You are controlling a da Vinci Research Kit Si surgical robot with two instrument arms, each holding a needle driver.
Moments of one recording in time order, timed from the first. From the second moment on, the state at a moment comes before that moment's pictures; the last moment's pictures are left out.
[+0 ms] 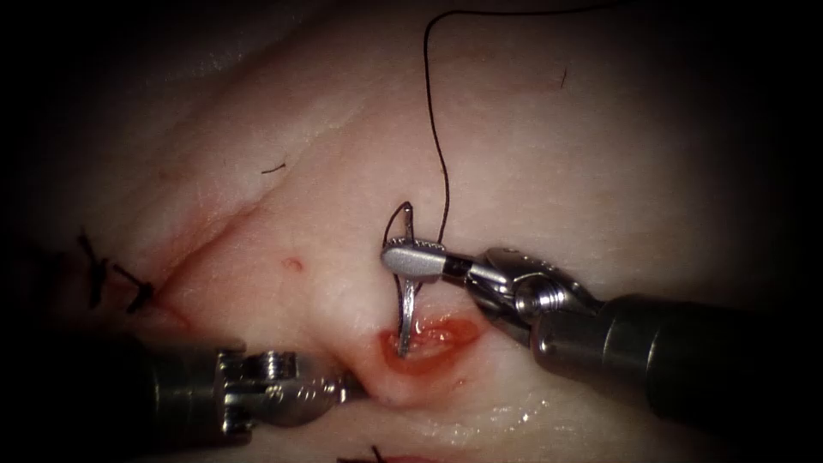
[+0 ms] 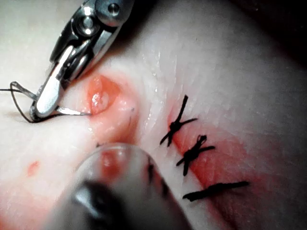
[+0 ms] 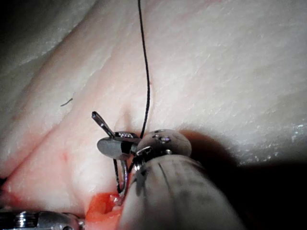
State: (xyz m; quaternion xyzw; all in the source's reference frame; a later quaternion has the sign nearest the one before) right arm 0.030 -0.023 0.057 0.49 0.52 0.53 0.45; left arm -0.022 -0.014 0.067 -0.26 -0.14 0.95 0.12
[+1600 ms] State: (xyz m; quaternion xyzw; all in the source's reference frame) right arm 0.030 -0.025 0.052 0.61 0.48 0.57 0.28; left arm -0.021 -0.014 0.066 -0.26 -0.14 0.95 0.11
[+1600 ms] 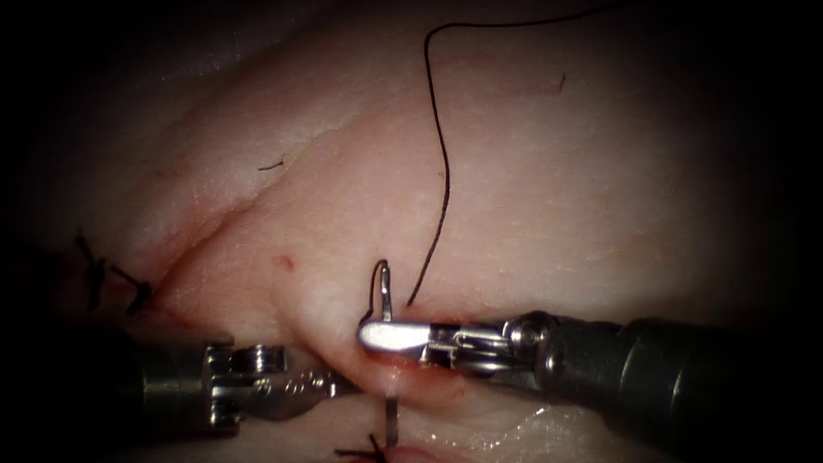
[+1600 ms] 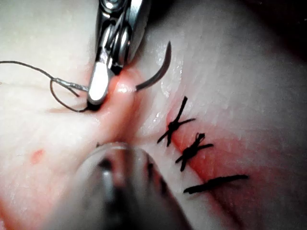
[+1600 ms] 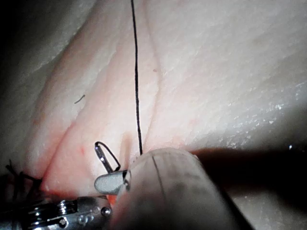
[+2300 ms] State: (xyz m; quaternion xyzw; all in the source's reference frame) right arm 0.023 -0.013 0.057 0.38 0.64 0.47 0.47; left arm -0.022 -0.012 0.062 -0.42 -0.04 0.90 0.02
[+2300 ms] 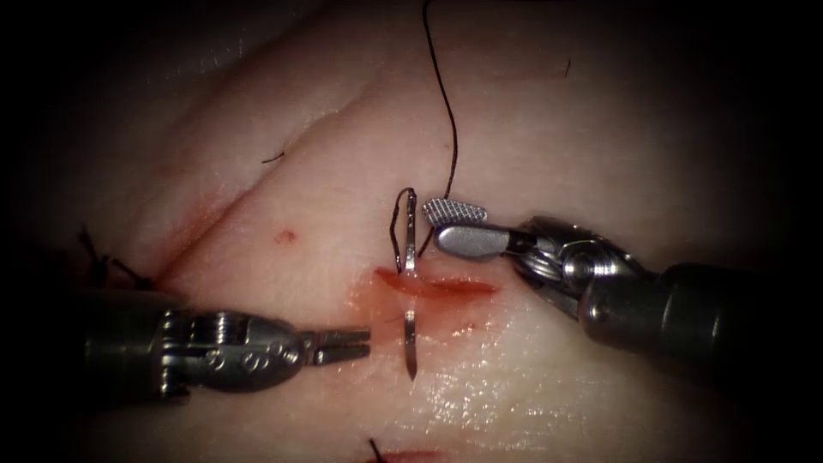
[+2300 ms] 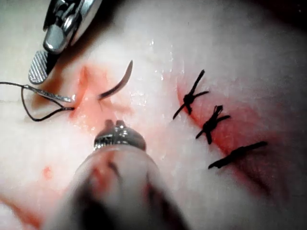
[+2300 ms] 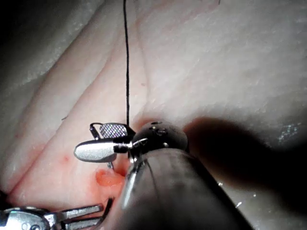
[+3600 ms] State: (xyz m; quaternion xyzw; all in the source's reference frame) right arm 0.019 -0.016 0.057 0.20 0.69 0.17 0.68; left arm -0.025 -0.012 0.057 -0.62 -0.20 0.75 0.12
